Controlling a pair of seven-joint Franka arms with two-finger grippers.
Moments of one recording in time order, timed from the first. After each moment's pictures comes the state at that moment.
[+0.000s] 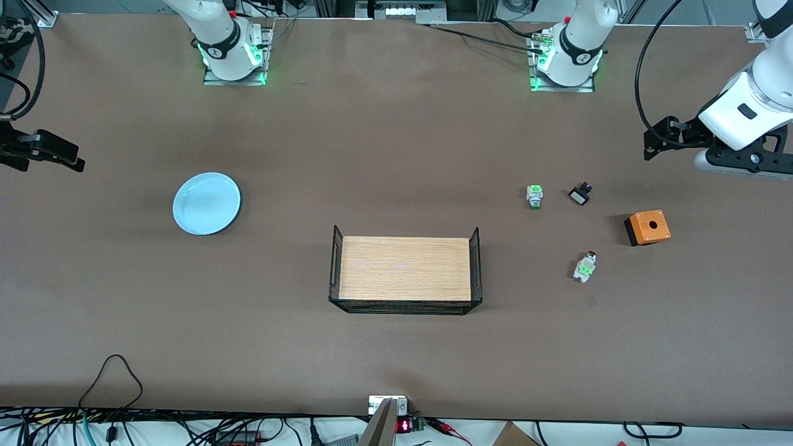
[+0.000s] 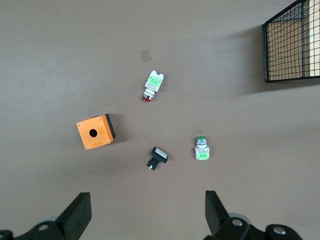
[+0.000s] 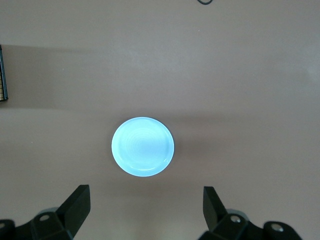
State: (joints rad) left arm -0.07 -0.02 -0.01 -1.68 0.01 1.62 0.04; right arm 0.09 0.12 -0.16 -1.48 0.00 1.55 -0.08
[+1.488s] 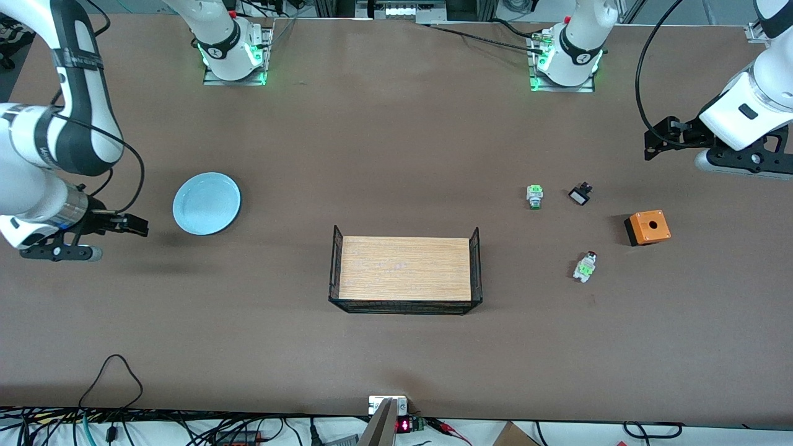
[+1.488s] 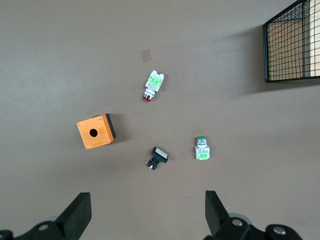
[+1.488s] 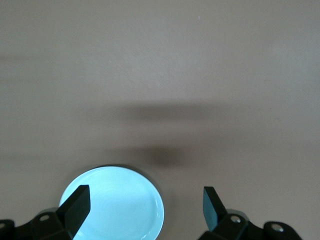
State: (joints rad) left arm -0.06 -0.02 -0.01 -1.68 0.01 1.61 0.04; right arm 0.05 0.32 -0.17 -1.87 -0.01 2.17 -0.08
